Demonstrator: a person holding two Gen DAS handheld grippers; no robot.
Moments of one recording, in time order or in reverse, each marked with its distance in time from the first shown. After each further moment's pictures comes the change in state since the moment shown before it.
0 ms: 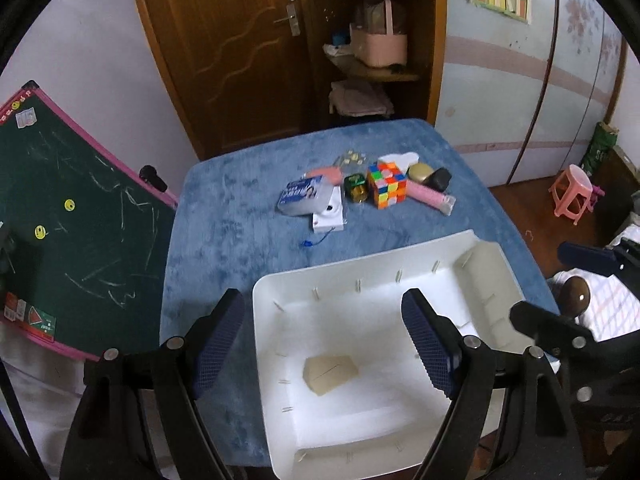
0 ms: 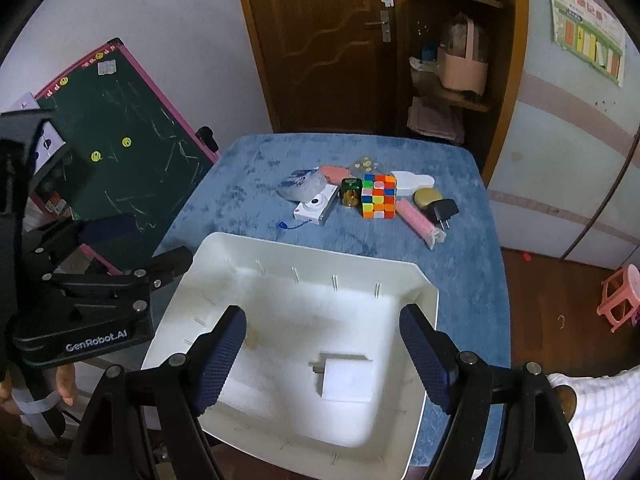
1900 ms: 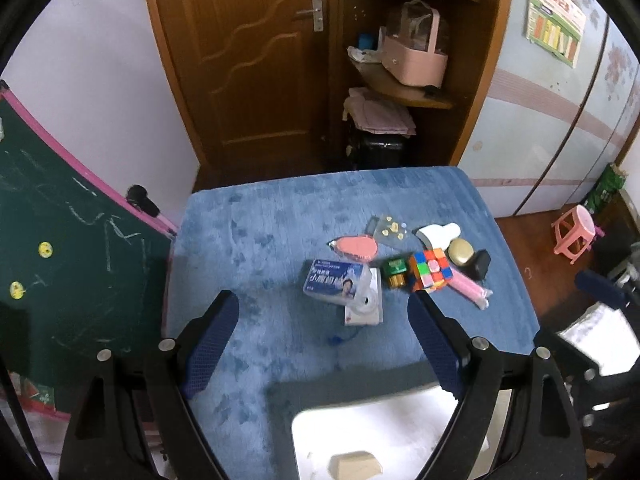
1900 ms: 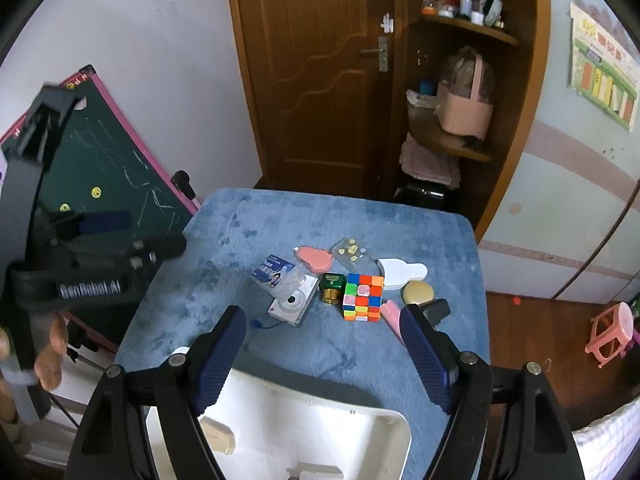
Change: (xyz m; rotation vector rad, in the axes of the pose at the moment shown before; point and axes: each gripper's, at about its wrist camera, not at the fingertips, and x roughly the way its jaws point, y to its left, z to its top) left arm 0.081 0.083 0.143 -0.107 0.067 -0.059; right arm 0.054 -0.018 0.142 -0.032 -0.057 -0.051
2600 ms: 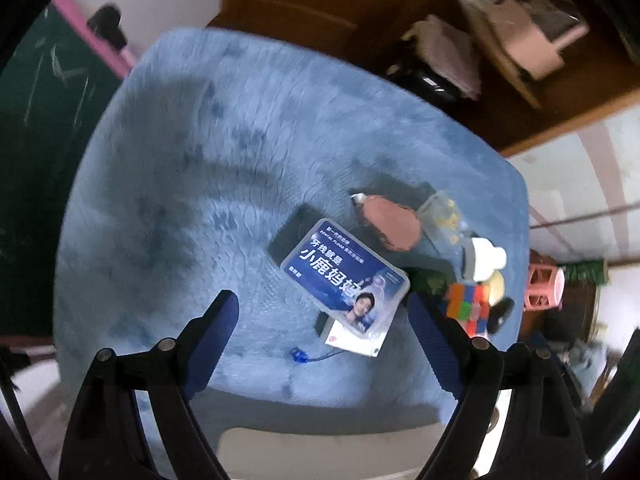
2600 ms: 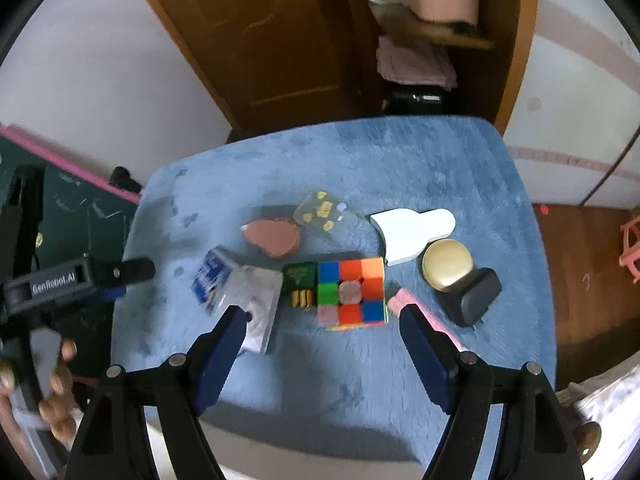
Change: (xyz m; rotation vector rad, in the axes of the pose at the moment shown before) left arm 0.182 0.047 0.010 -0.471 0.413 -0.117; right arm 0.180 -0.069 0.026 0.271 0.280 0.050
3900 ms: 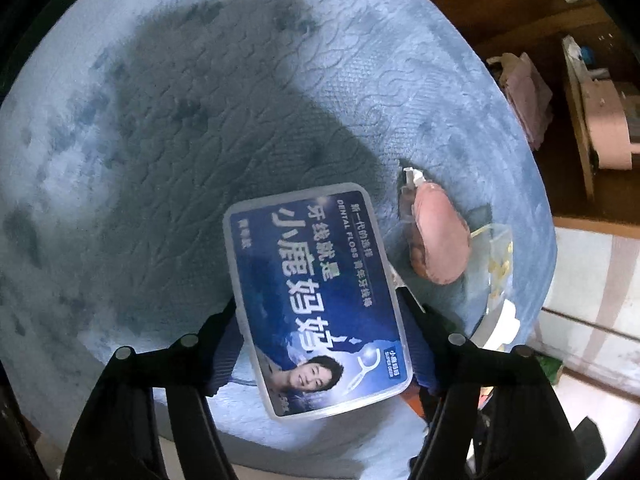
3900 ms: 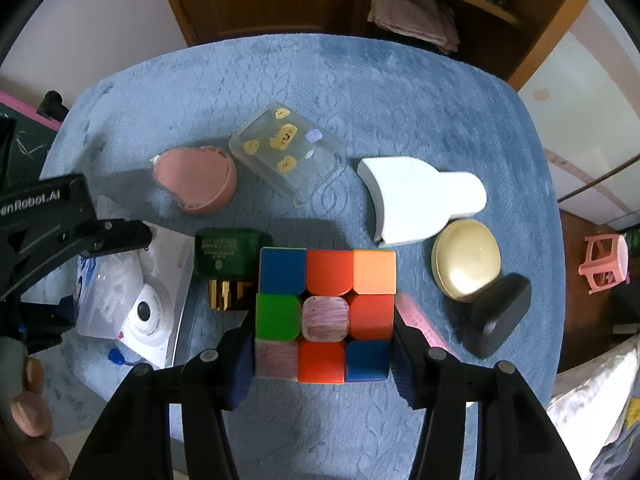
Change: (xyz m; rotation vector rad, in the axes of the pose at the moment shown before) left arm 0.084 0.015 -0.013 -0.391 0.083 -0.043; right arm 0.107 0.010 -0.003 -0.124 0.189 -0.222
